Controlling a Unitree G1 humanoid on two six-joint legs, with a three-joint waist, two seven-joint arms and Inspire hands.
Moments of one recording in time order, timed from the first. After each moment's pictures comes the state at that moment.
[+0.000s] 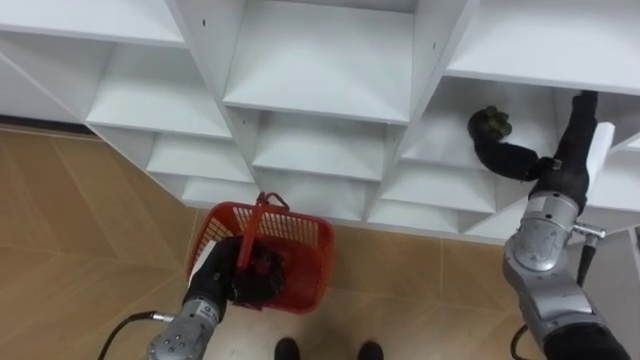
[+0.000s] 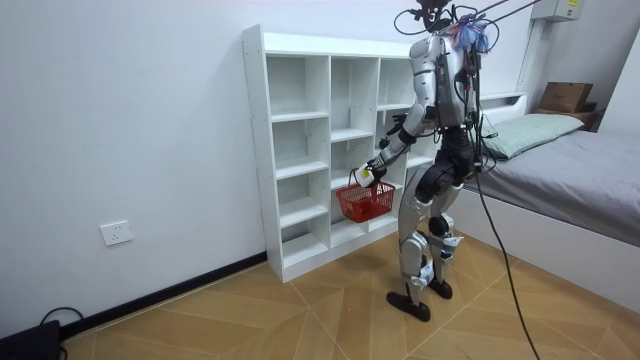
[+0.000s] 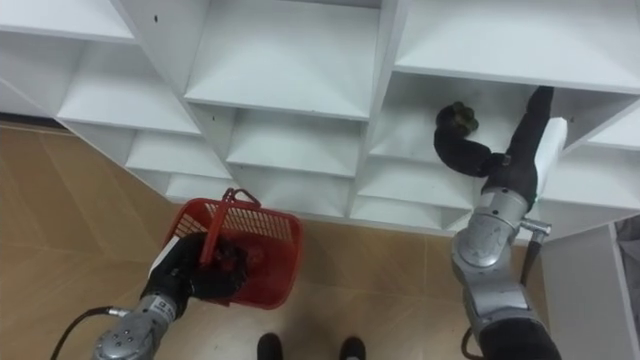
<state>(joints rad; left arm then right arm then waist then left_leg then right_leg) -0.01 0.18 -0.18 0.68 -0.12 -0.19 -0.03 -0.31 -0.31 0.10 0.70 0.04 -0.35 -0.67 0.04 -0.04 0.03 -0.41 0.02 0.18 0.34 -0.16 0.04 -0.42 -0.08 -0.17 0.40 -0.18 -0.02</state>
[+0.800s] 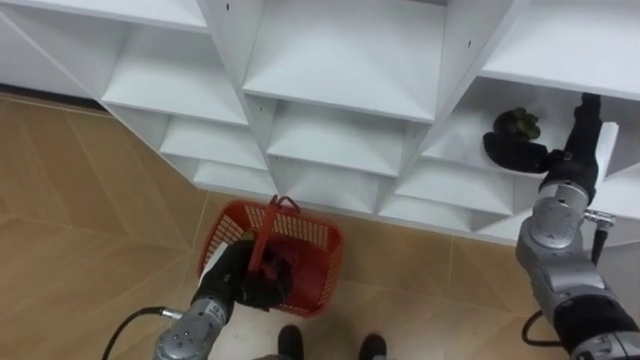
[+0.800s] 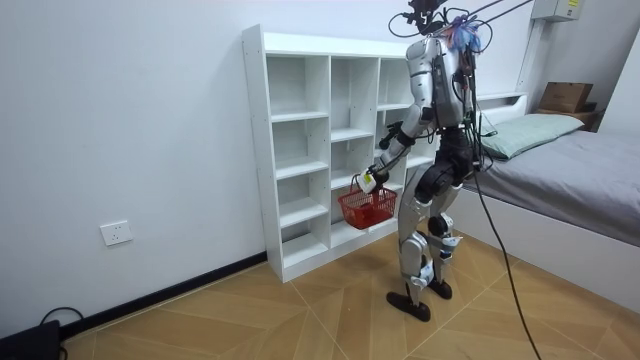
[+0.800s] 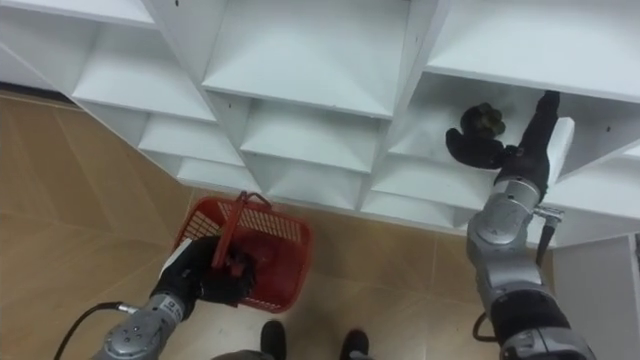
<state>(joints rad) -0.05 0.21 -0.26 0.74 -0.12 -0.17 -0.03 -0.41 -0.36 0.10 0.82 0.18 -0.29 -0.57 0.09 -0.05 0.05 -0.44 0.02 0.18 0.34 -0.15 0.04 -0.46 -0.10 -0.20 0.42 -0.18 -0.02</state>
